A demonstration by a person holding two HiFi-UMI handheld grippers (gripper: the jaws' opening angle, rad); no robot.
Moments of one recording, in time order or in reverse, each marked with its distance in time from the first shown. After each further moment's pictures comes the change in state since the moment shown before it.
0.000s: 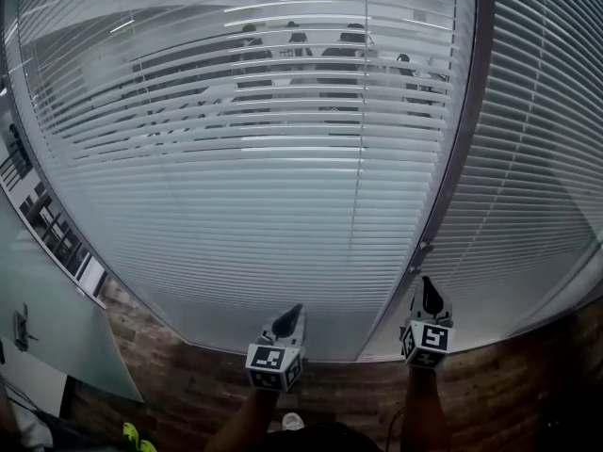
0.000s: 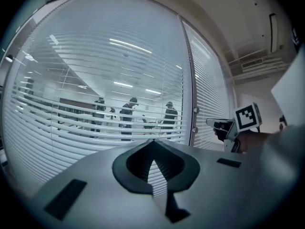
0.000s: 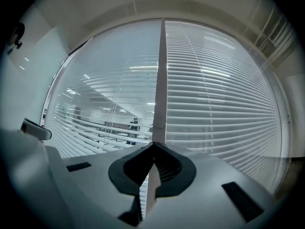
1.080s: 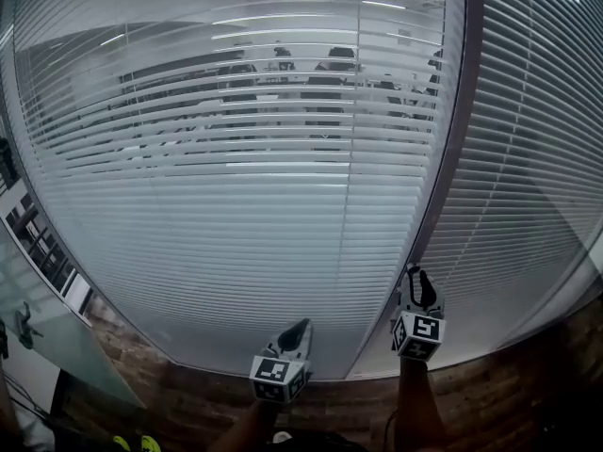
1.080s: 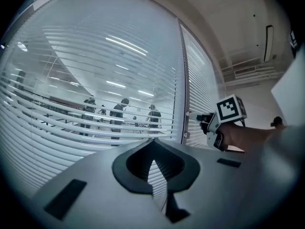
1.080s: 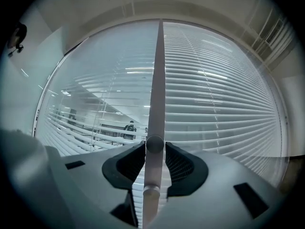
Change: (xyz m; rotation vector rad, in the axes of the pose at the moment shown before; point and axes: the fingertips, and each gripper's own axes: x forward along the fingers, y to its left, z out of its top) left arm 0.025 -0.029 -0.007 -0.022 -0.027 -0.121; right arm 0.038 -0.008 0.017 0.018 -0.021 -0.059
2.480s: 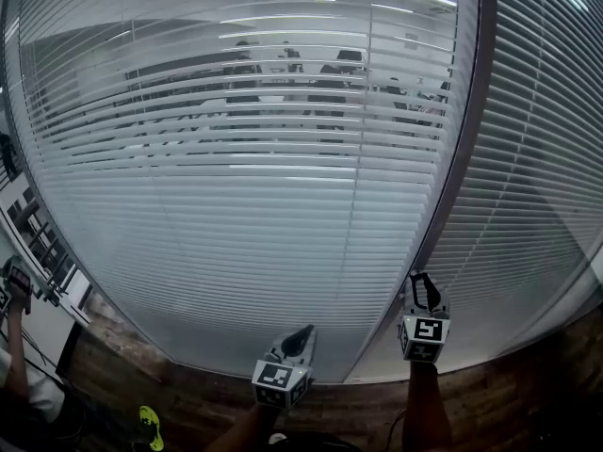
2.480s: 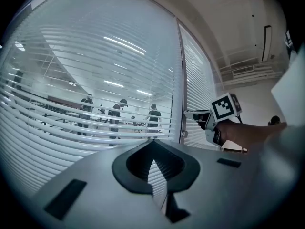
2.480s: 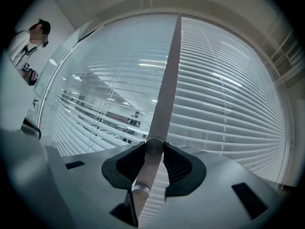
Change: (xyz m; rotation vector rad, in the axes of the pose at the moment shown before) left arm 0.003 -0.006 -0.004 0.012 0.007 -0.024; right arm 0.011 0.002 0.002 -0.190 0.066 0.057
